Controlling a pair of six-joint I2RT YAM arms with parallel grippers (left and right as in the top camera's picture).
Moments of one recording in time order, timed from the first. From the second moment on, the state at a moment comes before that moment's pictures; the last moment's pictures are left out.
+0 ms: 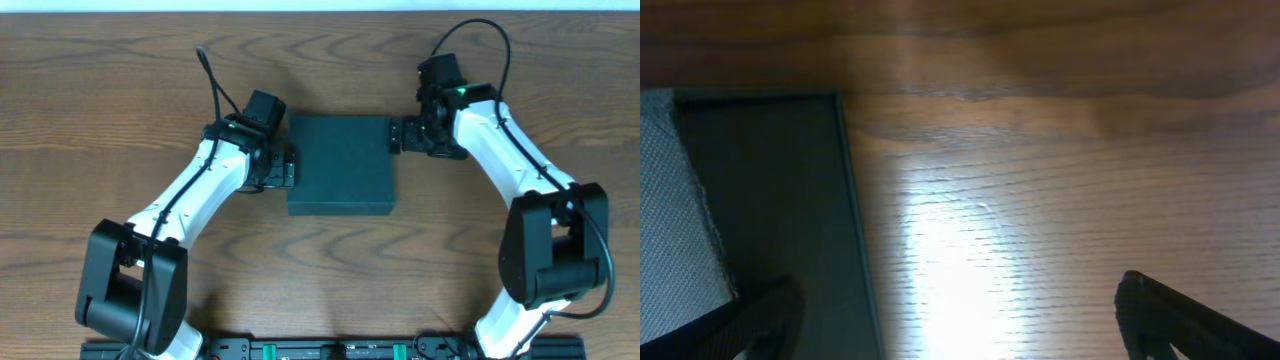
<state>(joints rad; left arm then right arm) -0.38 1.73 1.19 -0.84 -0.04 -0.36 0.21 1.89 1.40 -0.87 -0.01 0.31</state>
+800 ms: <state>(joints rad) -0.38 1.60 1.25 -0.90 -0.10 -0.33 0.08 1.75 1.40 -0.97 -0.02 0.29</state>
